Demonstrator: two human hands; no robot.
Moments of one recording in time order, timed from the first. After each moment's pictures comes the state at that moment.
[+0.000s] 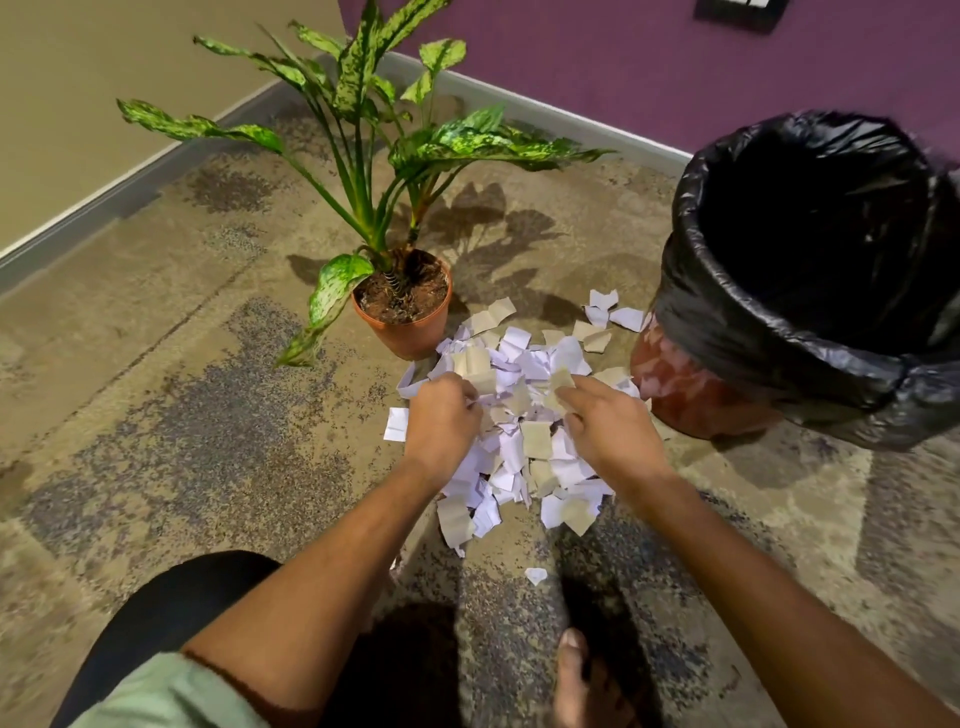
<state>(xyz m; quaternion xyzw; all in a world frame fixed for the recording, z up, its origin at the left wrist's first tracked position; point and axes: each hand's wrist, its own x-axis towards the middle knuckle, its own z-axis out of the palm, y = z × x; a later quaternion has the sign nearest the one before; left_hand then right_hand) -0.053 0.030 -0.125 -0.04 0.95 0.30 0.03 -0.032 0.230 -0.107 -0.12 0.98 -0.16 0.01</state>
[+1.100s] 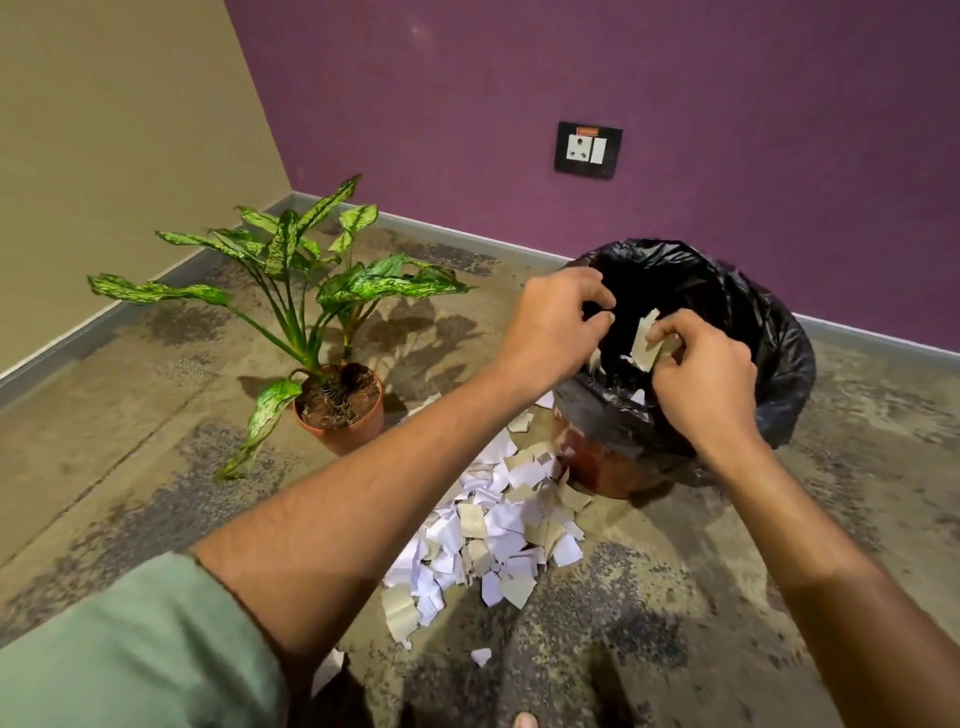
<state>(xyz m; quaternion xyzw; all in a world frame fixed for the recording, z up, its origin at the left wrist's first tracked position) -0.103 0.203 0.088 0.23 0.87 0.43 -0.08 -0.031 0.341 0.071 0.16 0.93 -0.28 -0.20</state>
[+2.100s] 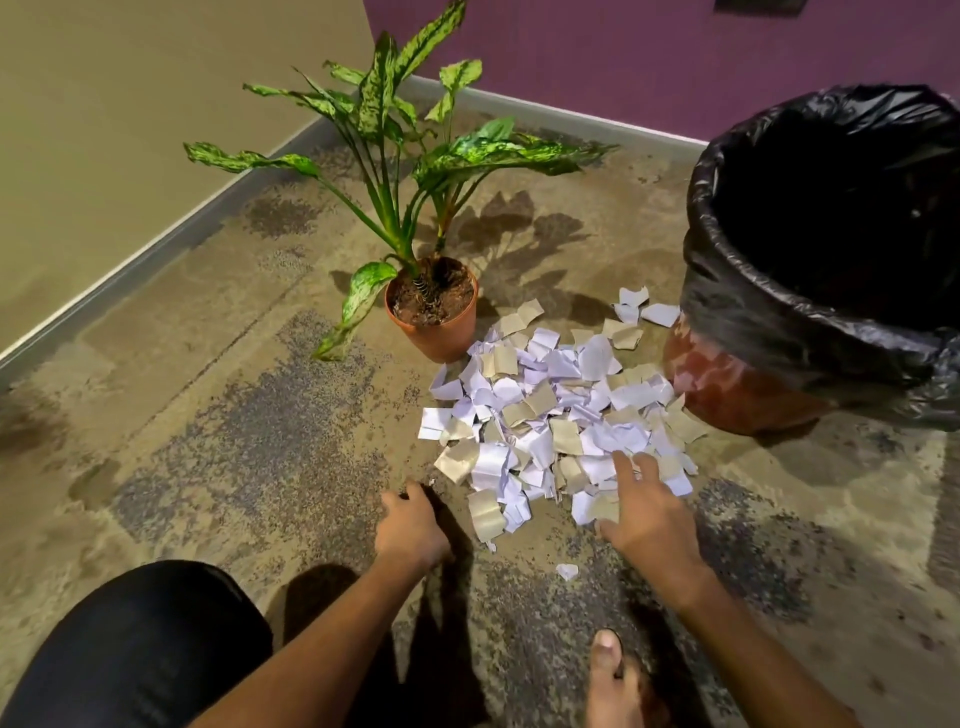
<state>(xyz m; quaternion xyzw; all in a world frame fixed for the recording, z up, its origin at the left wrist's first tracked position) 0.049 -0.024 -0.169 -0.22 0.91 0.13 0.33 0.048 0.239 -0.167 0.02 0.98 -0.08 0.18</state>
